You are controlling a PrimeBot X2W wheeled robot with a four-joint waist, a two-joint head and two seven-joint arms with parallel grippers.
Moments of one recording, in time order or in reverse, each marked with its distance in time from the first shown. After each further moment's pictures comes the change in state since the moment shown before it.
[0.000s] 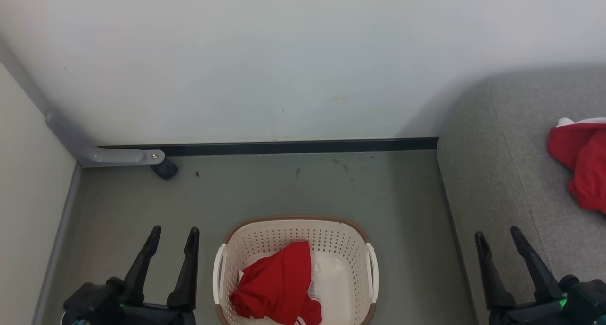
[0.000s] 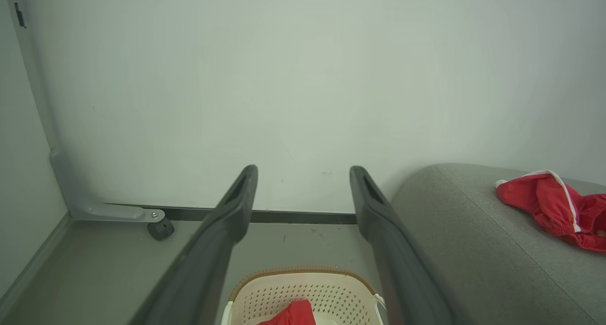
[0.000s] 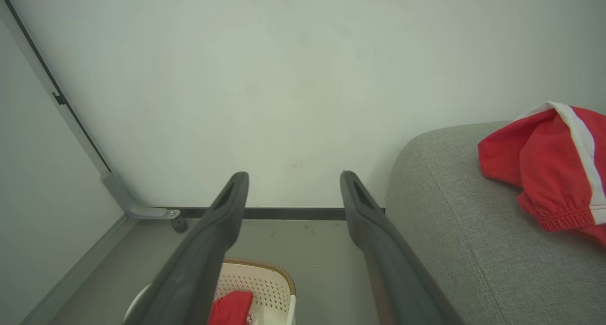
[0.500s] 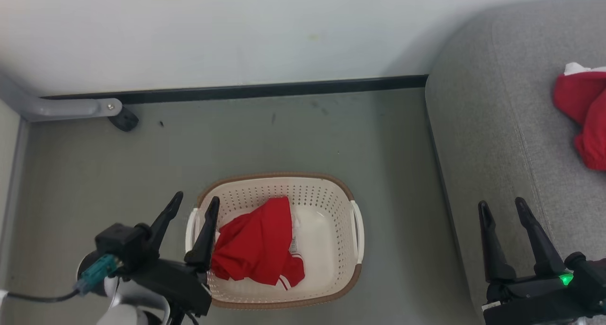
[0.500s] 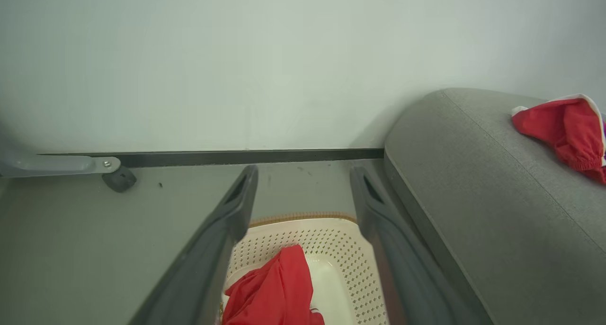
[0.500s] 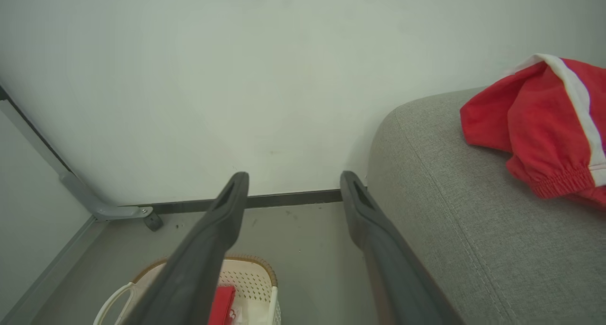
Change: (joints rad) left arm -0.187 -0.007 -0.054 0.142 0.005 -0.036 0.124; right arm -0.065 0.044 -0.036 -0.026 -0.013 -0.001 -0.003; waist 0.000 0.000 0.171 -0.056
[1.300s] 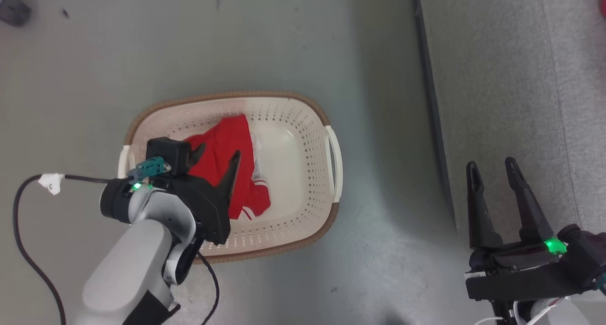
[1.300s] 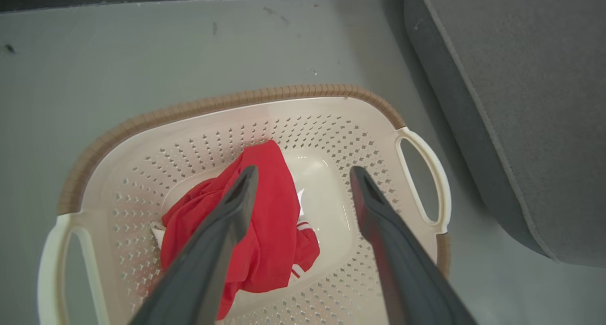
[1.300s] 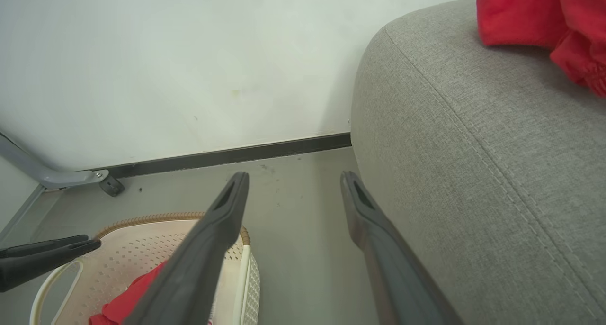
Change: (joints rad) left arm -0.399 -0.106 -0.109 0.387 0.052 -0.050 0.223; right arm -0.099 0.094 -0.024 -0.050 -0.063 0.017 -0.002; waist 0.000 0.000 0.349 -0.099
